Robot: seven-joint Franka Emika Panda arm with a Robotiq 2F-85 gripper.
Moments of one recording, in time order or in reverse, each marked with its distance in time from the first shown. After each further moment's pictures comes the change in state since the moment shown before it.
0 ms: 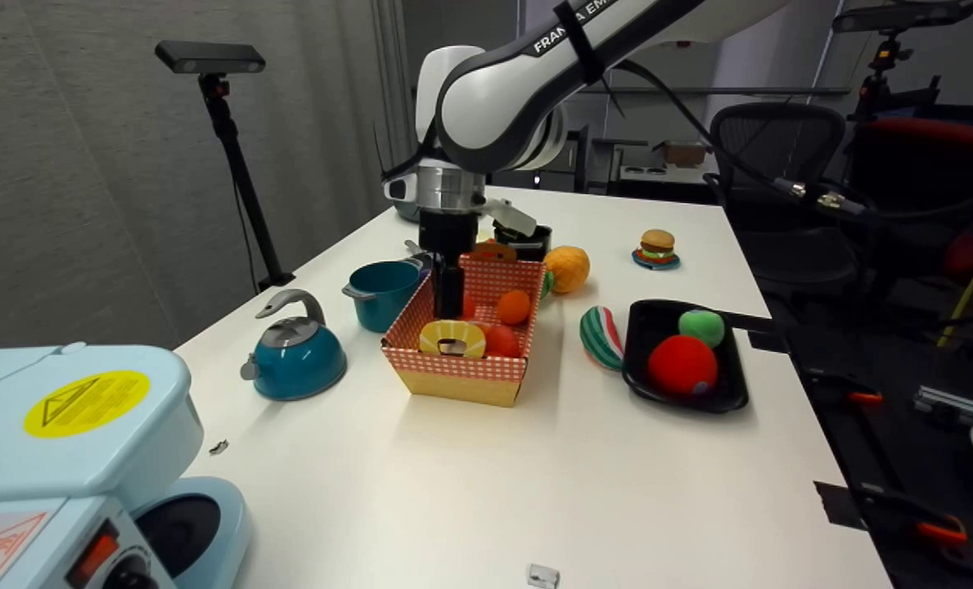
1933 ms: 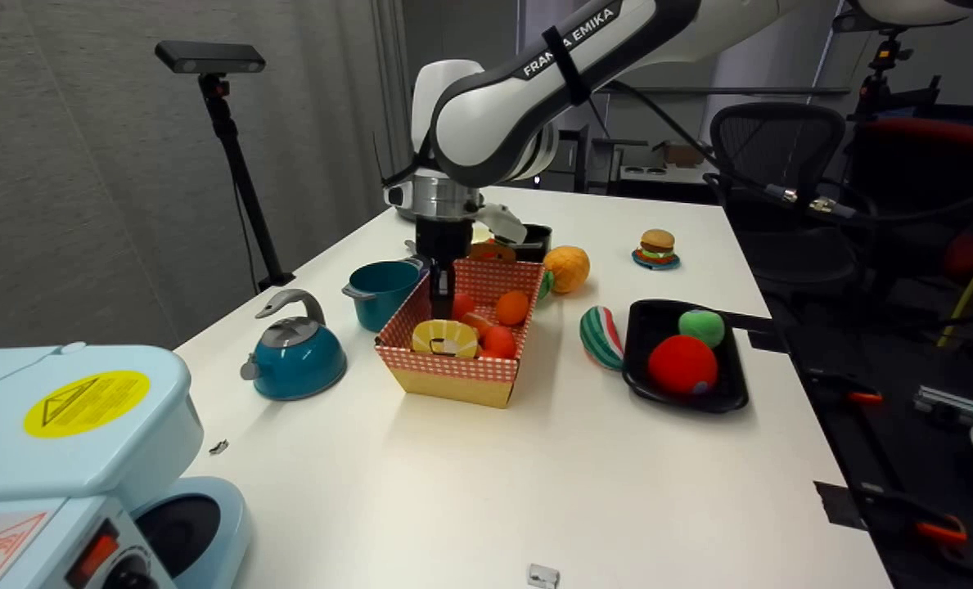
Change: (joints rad) arm -0.005 0.057 -0.008 0.062 -0.034 0.003 0.076
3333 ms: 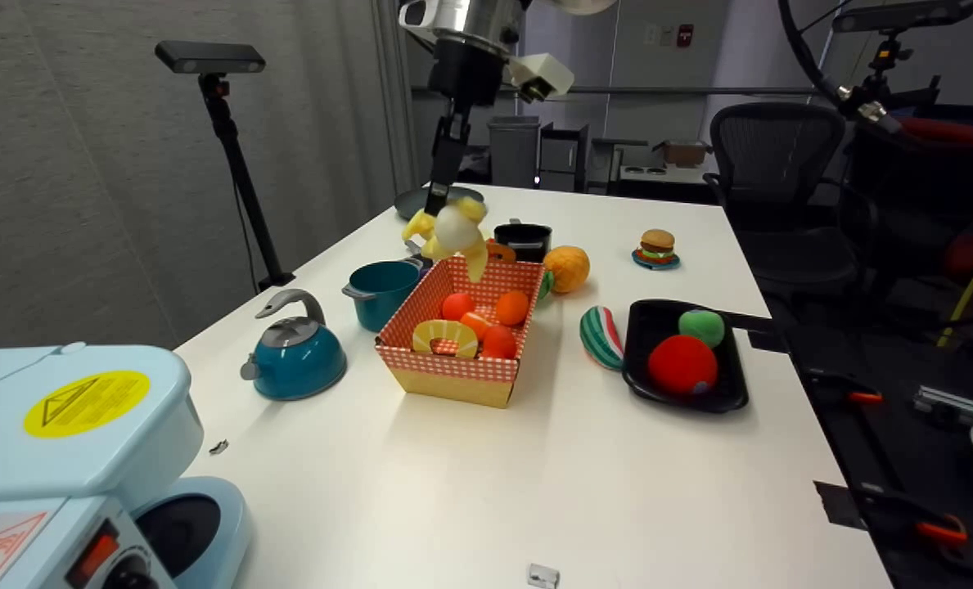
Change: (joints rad) arm -0.039 -0.428 0.045 -0.240 0.104 0.003 -0.009
